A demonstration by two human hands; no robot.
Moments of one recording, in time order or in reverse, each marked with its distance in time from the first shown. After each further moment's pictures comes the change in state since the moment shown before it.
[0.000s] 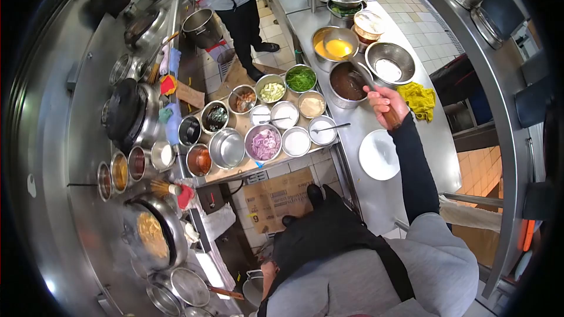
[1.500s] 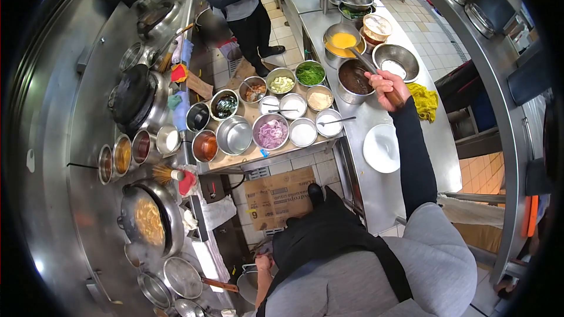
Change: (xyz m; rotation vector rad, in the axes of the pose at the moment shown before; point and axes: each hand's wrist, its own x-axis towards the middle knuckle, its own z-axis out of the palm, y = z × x) left_hand -0.005 0.005 -0.008 -0.177 0.028 -0.132; right_hand 0.008 0.004 0.028 0.110 -0.094 0.071
